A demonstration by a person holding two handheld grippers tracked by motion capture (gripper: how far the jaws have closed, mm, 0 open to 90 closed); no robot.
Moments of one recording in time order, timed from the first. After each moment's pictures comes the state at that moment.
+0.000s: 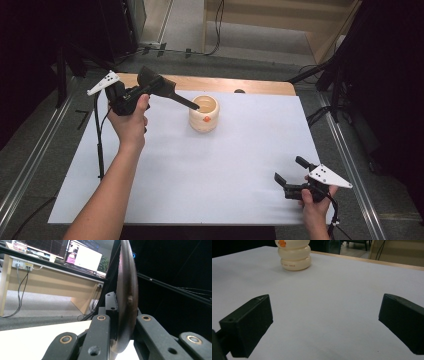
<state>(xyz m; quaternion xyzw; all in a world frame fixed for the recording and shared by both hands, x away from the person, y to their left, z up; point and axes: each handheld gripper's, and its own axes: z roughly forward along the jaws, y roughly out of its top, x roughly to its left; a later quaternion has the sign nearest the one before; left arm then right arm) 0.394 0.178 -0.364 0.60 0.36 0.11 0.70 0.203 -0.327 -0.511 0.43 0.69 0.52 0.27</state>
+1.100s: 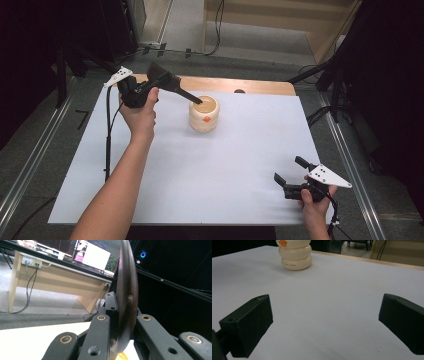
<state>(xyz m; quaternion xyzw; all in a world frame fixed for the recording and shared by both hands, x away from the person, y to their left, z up) 0.426 0.158 -0.380 0.60 0.39 0.12 0.69 0.203 -0.327 -0.512 0.43 0.69 0.52 0.27</state>
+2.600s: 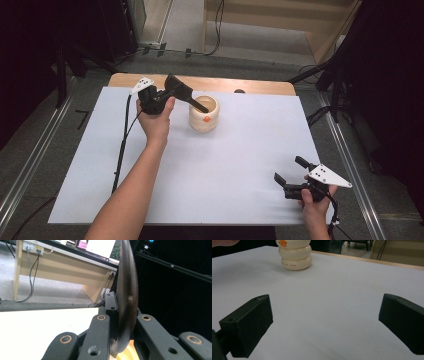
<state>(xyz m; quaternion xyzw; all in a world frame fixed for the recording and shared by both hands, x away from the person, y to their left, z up) 0.436 0.123 -0.421 0.63 0.40 0.12 0.65 0.204 -0.328 -0.512 0.43 0.69 0.52 0.26</state>
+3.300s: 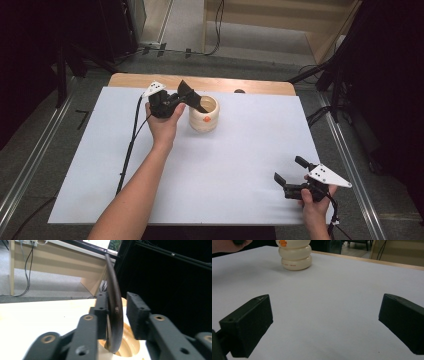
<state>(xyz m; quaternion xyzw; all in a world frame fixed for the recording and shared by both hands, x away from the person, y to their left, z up) 0.434 0.103 -0.433 0.66 0.39 0.12 0.63 0.204 -0.328 -0.512 0.43 0.69 0.52 0.26</state>
